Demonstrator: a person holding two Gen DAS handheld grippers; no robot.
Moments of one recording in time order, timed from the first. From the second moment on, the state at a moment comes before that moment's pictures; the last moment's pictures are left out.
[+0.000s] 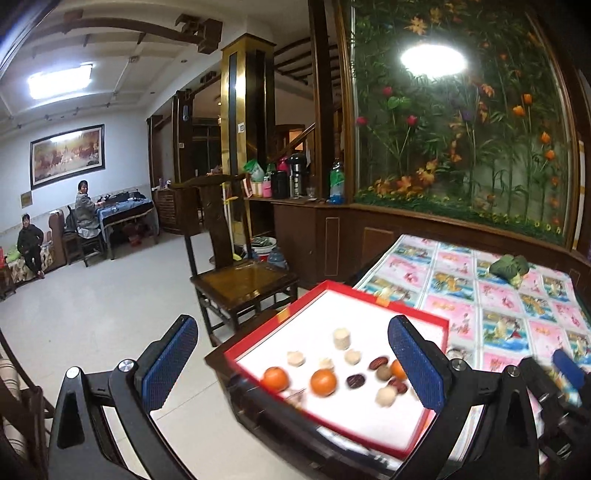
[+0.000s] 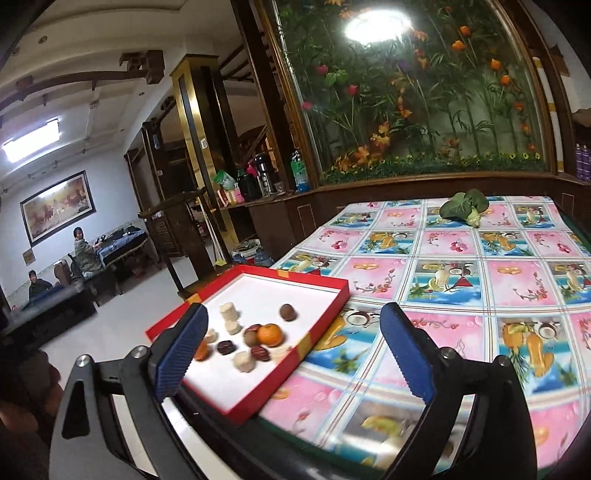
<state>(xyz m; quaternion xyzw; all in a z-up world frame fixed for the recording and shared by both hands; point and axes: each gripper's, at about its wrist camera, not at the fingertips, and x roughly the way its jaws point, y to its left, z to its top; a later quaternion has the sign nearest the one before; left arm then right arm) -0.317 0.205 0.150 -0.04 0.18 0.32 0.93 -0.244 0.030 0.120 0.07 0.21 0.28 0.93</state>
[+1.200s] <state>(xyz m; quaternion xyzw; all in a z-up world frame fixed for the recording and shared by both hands) -0.351 0.208 0.134 0.01 0.17 0.31 0.93 -0.292 0.048 0.145 0.06 0.15 0.28 0.95</state>
